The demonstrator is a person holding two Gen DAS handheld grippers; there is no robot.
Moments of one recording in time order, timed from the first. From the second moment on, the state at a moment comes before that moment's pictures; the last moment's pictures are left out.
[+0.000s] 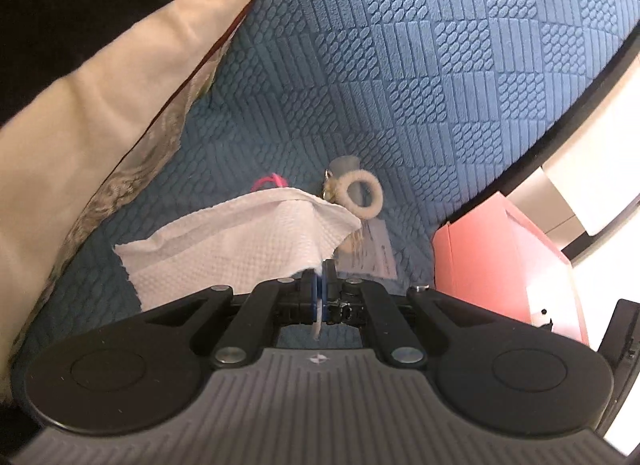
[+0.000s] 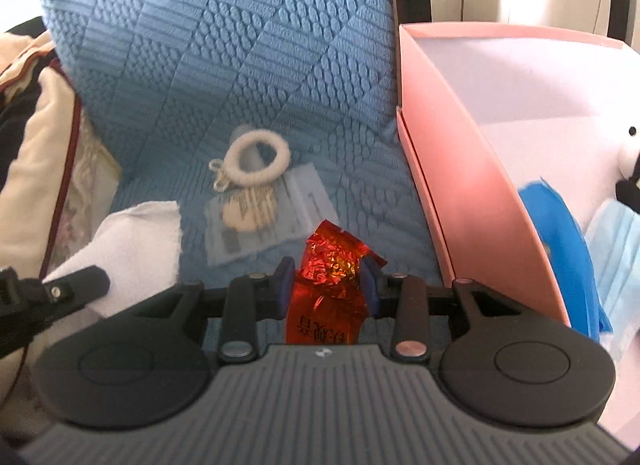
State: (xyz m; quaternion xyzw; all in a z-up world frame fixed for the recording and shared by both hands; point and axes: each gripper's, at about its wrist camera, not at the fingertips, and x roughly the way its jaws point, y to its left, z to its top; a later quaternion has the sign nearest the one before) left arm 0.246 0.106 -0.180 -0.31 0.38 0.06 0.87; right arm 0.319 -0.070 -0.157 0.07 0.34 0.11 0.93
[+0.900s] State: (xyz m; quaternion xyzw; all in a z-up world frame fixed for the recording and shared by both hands) left arm 0.188 0.073 -0.175 -0.24 0.41 0.04 0.88; right arm 0.262 -0.095 -0.160 0.00 0.33 0.16 0.93
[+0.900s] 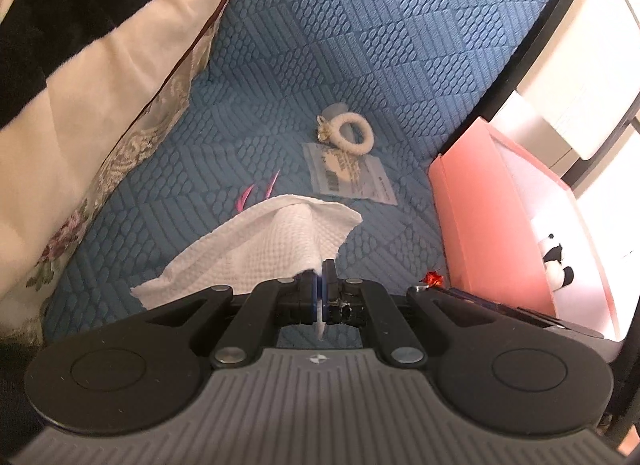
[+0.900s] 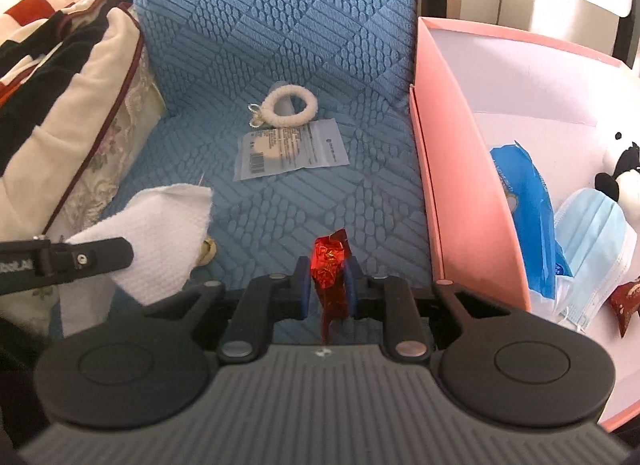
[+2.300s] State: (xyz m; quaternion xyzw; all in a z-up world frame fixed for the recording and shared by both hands) left arm 0.198 0.033 -0.088 -0.22 0.37 0.00 0.90; right arm 0.234 -0.147 -0.082 0.03 0.29 0.18 0.94
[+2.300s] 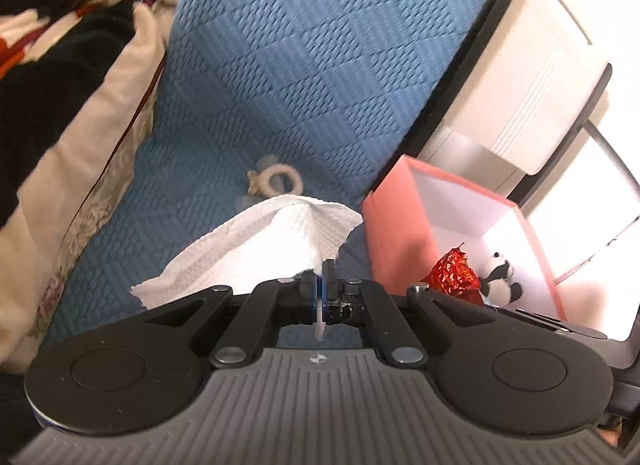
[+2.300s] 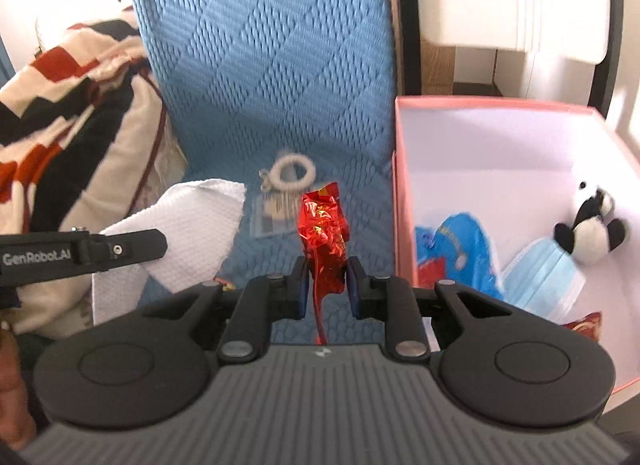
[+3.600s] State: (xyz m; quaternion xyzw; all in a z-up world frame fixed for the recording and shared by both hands) left arm 0.261 -0.181 -0.031 -0.16 0.35 -0.07 0.92; right arm 0.236 -0.348 -0.016 0.04 0.25 0.12 0.96
